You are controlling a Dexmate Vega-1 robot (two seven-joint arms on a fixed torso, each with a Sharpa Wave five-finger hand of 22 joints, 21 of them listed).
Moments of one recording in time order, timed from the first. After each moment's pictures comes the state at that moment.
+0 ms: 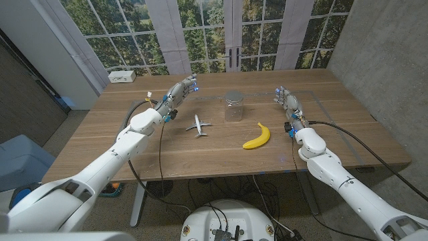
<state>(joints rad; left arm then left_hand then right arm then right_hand) 0.69 0.58 0.48 -1.26 -0.49 -0.33 -0.23 0.25 -0.04 0.67 -0.19 0.17 0.02 -0.09 0.19 0.17 -0.05 -0.03 0.19 0.18 -0.03 -0.01 0.18 0.17 -0.04 0.00 0.52 0.17 -0.96 -0.51 -0.37 -1.44 0.49 0.34 -0.21 0.32 0.14 0.48 0.01 0.18 0.37 0.06 0.20 0.18 0.30 0.03 0.21 0.20 0.18 -0.02 0.24 0.38 0.17 -0.04 0.63 0.17</state>
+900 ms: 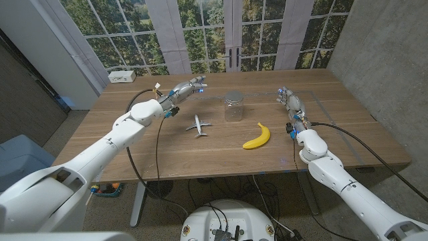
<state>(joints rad) 0.60 0.65 0.56 -1.31 -0.33 -0.24 -0.28 0.33 -0.11 0.66 -0.19 0.17 -0.05 -0.04 0.19 0.18 -0.09 -0.01 0.19 0.18 -0.06 0.05 0.18 0.17 -0.04 0.08 0.46 0.17 -0.99 -0.51 -0.35 -1.47 0.47 0.34 -0.25 0.32 0.16 0.47 -0.01 0.18 0.38 0.06 0.20 0.18 0.31 0.04 0.21 0.20 0.18 -0.02 0.25 0.38 0.18 -0.02 0.62 0.17</state>
